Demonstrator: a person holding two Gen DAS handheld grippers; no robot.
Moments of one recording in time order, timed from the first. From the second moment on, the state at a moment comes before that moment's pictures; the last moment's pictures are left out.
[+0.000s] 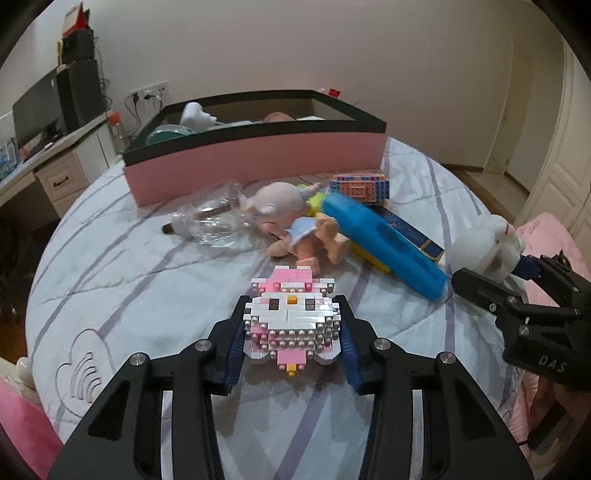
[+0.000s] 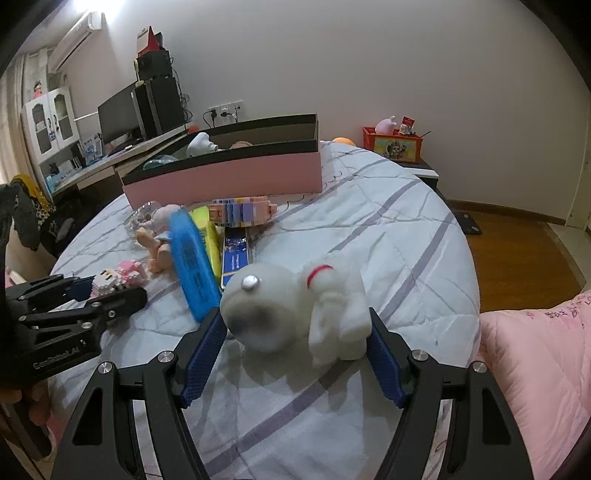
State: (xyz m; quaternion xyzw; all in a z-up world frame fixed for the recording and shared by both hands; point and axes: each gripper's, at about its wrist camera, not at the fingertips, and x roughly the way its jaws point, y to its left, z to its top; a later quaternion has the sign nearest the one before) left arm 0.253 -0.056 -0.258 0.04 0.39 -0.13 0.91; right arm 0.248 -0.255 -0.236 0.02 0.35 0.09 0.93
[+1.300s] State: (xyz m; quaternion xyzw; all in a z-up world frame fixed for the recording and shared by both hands) left arm 0.195 -0.013 -0.114 0.03 0.14 -0.02 0.99; right arm 0.225 -0.198 -0.099 -0.01 0.16 0.15 0.98
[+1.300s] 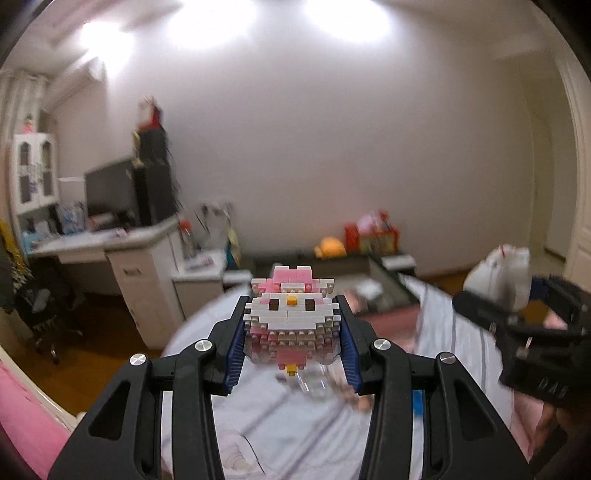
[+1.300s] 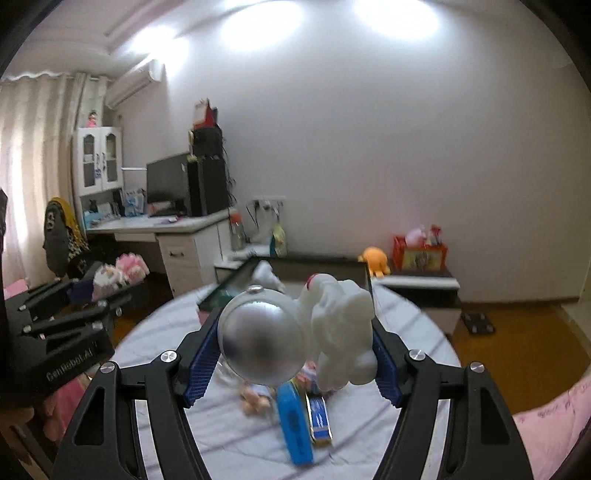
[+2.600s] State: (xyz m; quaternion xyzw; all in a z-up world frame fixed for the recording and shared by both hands) left arm 0.399 -0.007 -0.156 0.04 0.26 -0.05 0.96; right arm 0.411 -0.182 -0.129 -0.05 0.25 0.13 0.96
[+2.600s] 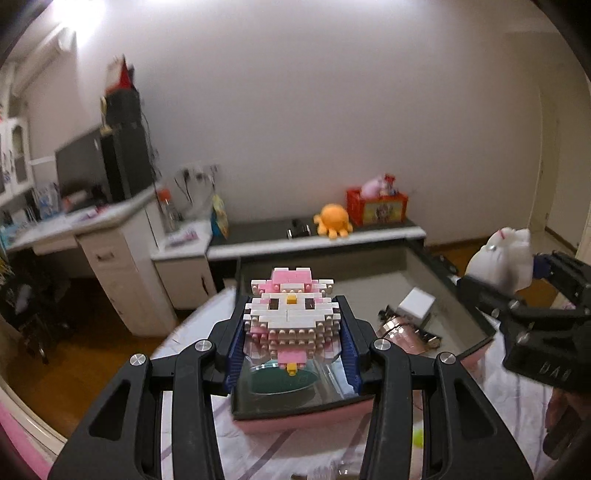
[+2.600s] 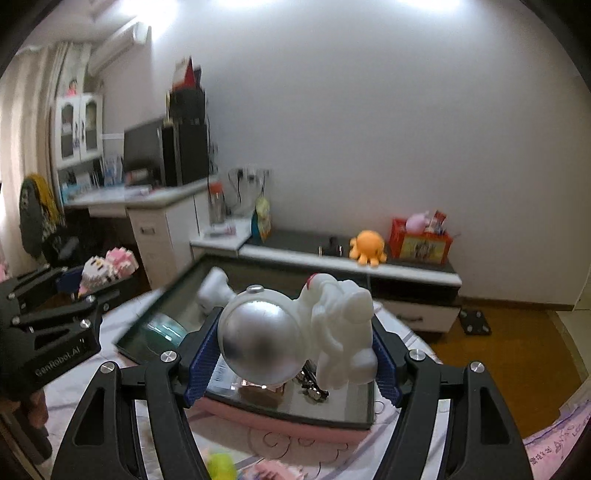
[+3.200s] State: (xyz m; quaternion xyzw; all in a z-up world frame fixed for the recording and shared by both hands) left arm 0.417 0.001 -0.181 0.03 0.29 -0.04 0.96; right arm 0.441 -0.214 -0.164 -0.03 0.31 0.08 0.95
